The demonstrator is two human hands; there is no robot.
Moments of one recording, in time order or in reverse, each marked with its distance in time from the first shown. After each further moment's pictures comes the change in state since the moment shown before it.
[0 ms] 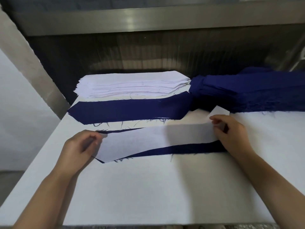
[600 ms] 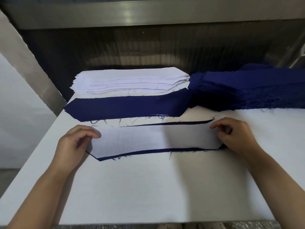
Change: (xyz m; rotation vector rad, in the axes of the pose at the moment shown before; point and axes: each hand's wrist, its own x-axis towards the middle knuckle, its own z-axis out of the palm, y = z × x) left_hand 0.006 -0.010 0.001 0.093 0.040 0.169; right_hand -0.002 -0.004 -0.017 -0.116 -0.112 -0.089
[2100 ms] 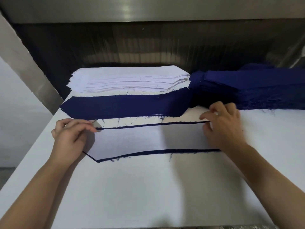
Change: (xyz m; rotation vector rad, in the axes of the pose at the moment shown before) left_hand 0.014 -0.004 0.007 0.158 0.089 -0.134; right_hand 0.017 -0.036 0.017 -0.531 0.049 -0.094
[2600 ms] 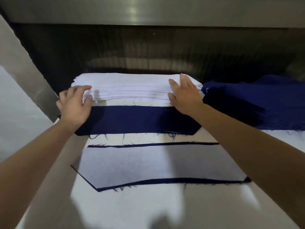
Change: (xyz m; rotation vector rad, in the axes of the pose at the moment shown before) left_hand 0.136 -0.023 0.025 0.174 -0.012 -0.235; right_hand 0.174 -0.070 0.068 -0.039 -0.262 -0.110
